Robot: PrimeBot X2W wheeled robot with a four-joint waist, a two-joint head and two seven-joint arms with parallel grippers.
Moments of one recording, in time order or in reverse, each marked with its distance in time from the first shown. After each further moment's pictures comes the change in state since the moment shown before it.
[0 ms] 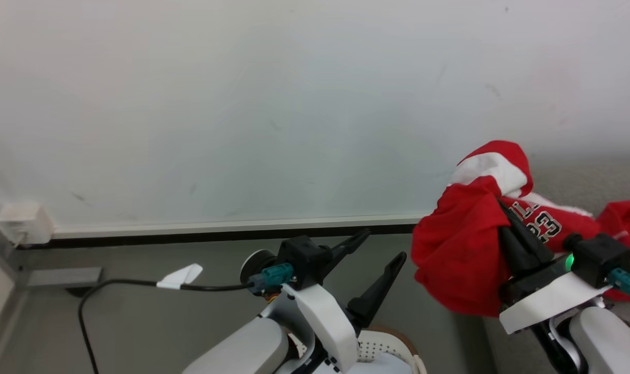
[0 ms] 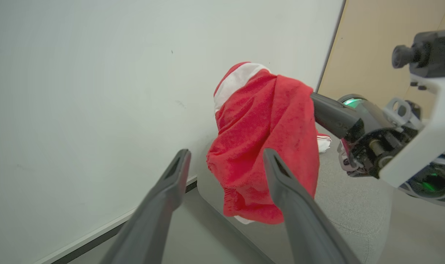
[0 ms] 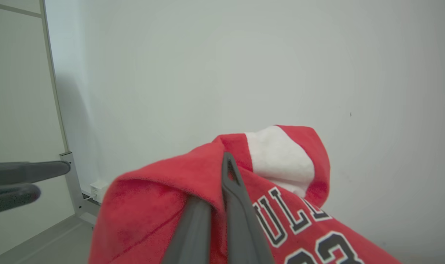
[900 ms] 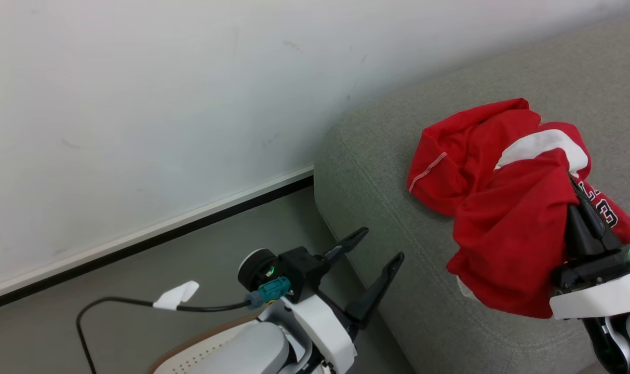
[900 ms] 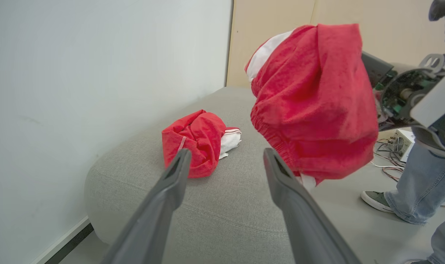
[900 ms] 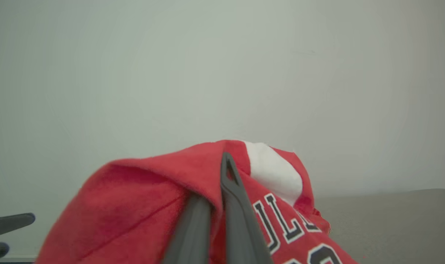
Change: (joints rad) left arm 0.001 0.002 -0.026 0.053 0.070 -0.005 -0.132; right arm 0.088 -0.042 -0.215 -0.186 -0.042 0.000 0.000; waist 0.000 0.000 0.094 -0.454
